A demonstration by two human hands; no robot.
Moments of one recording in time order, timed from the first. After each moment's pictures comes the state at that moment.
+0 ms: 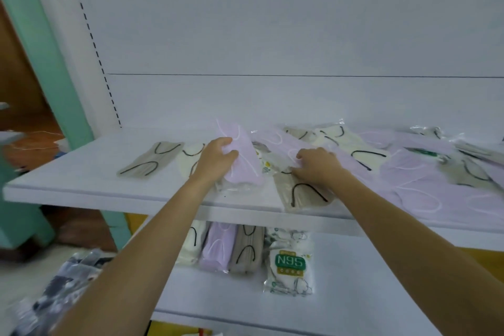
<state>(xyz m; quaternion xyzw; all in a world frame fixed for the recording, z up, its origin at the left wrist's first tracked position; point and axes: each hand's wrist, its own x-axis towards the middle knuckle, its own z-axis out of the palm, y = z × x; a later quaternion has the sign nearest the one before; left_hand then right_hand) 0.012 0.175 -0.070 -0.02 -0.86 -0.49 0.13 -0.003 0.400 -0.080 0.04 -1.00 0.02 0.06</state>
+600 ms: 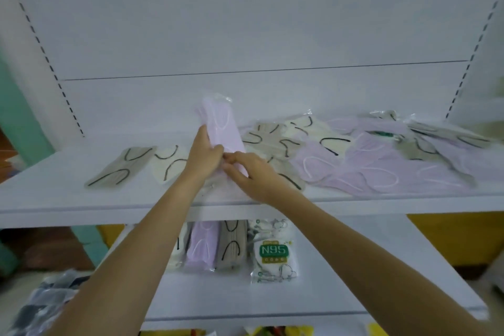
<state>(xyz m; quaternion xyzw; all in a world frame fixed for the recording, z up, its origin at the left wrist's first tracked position) 0.013 0.199 -0.064 -0.09 -0.82 -0.54 0.14 0.069 0.326 -0.082 0.23 -0.90 0.34 0.17</state>
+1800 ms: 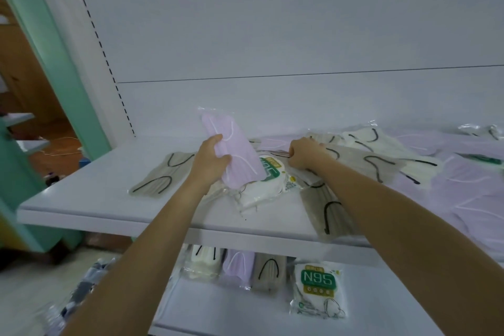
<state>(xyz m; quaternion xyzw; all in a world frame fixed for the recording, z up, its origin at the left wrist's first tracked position) -0.040 0.130 -0.071 0.01 -0.84 -0.53 0.13 -0.111 0.347 -0.086 0.06 -0.99 0.09 0.04</state>
